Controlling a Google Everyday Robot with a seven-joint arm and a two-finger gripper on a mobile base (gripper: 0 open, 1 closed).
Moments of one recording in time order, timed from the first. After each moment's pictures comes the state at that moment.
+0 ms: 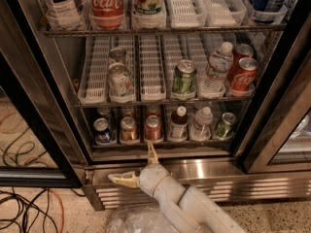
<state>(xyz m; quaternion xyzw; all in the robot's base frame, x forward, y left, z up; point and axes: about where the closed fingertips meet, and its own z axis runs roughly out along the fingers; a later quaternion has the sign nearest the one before) 0.525 0.073 0.601 -0.29 0.66 0.25 0.65</state>
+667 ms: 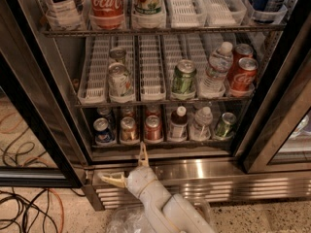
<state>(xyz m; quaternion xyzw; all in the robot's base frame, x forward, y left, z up) 0.536 0.100 0.589 -0.24 0.65 0.22 0.68</state>
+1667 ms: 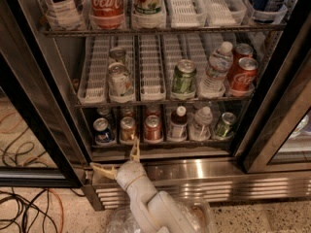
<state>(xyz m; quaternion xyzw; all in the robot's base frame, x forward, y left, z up) 0.568 0.128 0.585 -0.20 0.64 0.21 0.71</state>
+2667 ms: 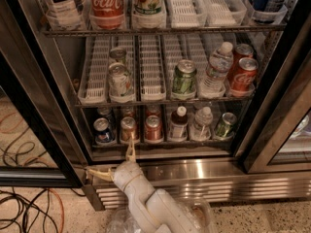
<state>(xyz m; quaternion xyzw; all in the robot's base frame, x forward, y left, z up) 0.563 0.144 0.581 -0.23 0.65 0.22 0.69</state>
